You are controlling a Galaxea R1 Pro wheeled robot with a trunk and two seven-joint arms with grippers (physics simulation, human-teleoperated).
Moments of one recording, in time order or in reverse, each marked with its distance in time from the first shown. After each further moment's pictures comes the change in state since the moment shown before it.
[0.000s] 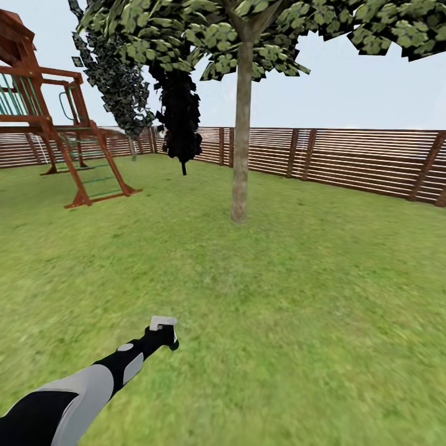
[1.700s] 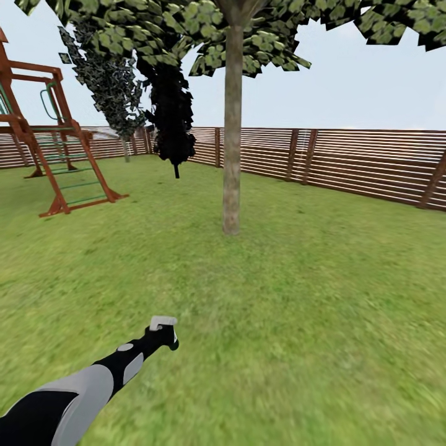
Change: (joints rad) left arm -0.001 0.000 0.000 0.001 0.000 0.000 0.000; right arm 0.000 0.000 0.000 0.000 0.000 0.000 0.000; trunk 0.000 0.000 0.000
